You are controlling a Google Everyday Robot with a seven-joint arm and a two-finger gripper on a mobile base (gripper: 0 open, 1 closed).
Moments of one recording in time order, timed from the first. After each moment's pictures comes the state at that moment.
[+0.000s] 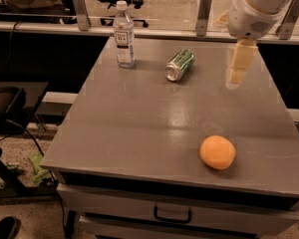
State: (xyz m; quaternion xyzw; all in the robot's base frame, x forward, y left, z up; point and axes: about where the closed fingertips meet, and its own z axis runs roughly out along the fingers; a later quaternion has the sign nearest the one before) arm 0.599 -0.193 0.958 -0.71 0.68 -0.05 0.18
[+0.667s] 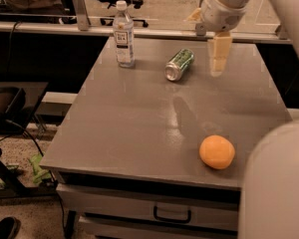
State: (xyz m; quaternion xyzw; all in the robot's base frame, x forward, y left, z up) arm 0.669 -0.156 0.941 -0.79 0.58 -0.05 0.17
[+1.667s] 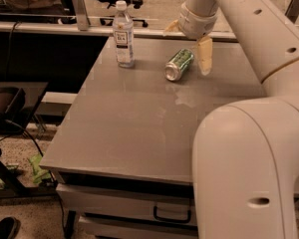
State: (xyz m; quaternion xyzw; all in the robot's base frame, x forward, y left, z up) arm 0.721 -0.126 0.899 -0.88 0.45 -0.07 0.12
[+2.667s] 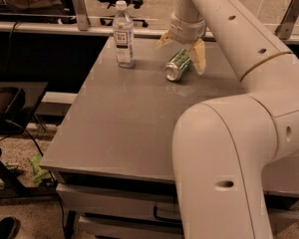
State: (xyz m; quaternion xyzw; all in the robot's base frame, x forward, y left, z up) arm 0.740 -0.113 0.870 -0.93 0.34 -0.08 0.07
